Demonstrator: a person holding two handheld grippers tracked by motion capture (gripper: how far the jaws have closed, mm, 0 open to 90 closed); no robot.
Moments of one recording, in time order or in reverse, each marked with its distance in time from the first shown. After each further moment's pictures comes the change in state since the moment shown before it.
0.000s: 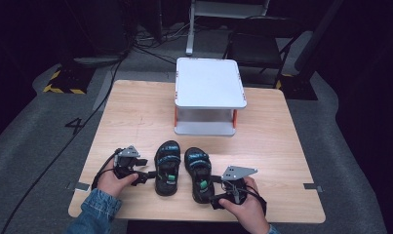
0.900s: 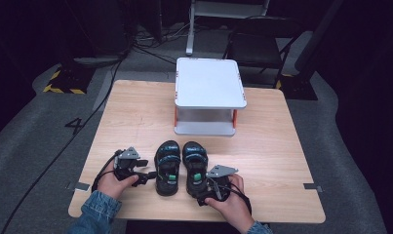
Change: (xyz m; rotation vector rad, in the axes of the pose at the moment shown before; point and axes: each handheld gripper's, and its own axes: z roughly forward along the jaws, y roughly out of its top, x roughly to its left) left arm -0.005 -0.004 0.000 -0.023 0.020 0.012; right arm -0.007 -0.009 0.058 0.051 -0.150 0.053
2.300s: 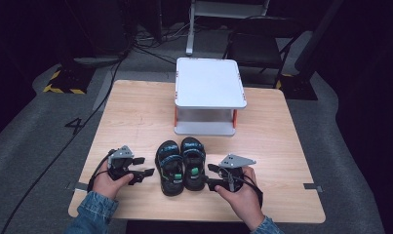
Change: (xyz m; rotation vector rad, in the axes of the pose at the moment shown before) left arm 0.010 -0.004 -0.017 -0.090 0.011 -0.032; right arm -0.007 0.035 -0.054 -0.119 0.012 0.023
